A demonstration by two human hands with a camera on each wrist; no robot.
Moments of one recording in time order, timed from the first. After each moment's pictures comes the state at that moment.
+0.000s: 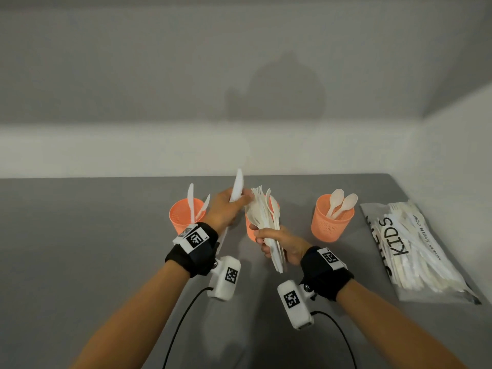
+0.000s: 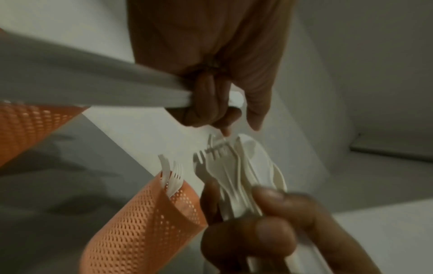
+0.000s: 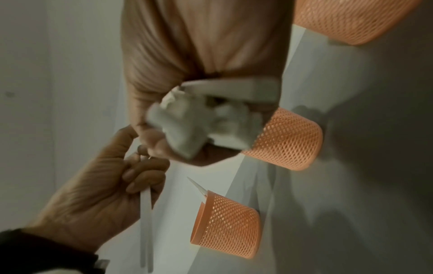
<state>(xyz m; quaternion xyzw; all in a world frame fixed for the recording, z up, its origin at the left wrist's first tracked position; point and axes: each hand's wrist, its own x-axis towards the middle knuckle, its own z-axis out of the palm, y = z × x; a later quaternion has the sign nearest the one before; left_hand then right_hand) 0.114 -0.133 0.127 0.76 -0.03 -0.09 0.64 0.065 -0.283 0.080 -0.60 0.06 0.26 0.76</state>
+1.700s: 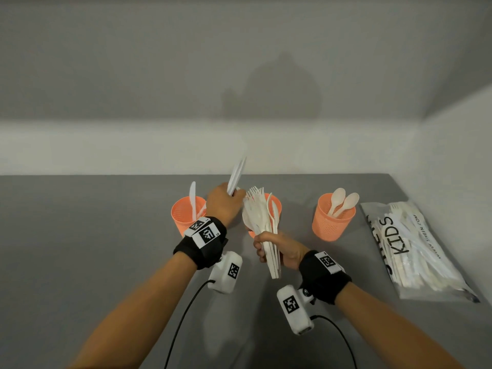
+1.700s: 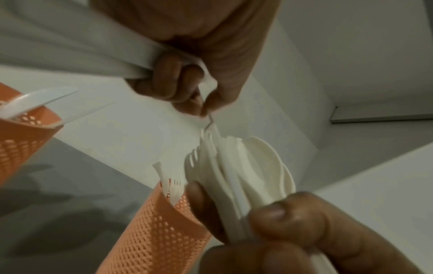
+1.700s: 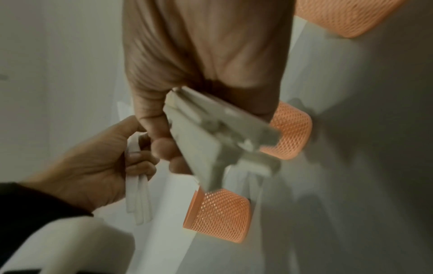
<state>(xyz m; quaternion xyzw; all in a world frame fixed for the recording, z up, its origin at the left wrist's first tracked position) 0.125 -0.132 0.124 0.86 0.01 0.04 0.52 0.060 -0.272 0.067 -0.56 0.05 0.27 0.78</state>
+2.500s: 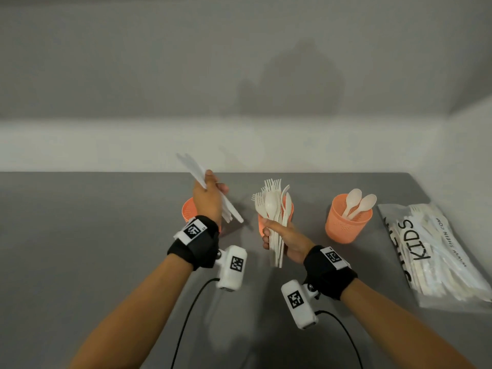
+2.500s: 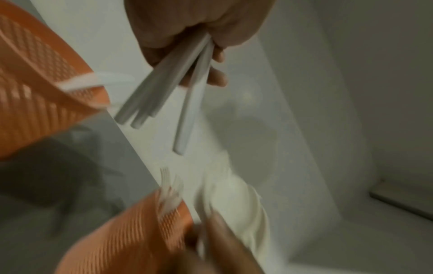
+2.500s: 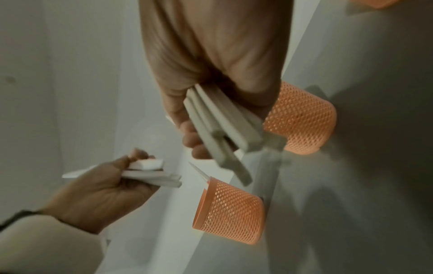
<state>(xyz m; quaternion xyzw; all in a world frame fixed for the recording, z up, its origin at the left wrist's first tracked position) 0.138 -0.102 0.122 0.63 0.14 0.15 0.75 0.085 -0.264 0.063 -0.56 0.07 0.19 0.80</state>
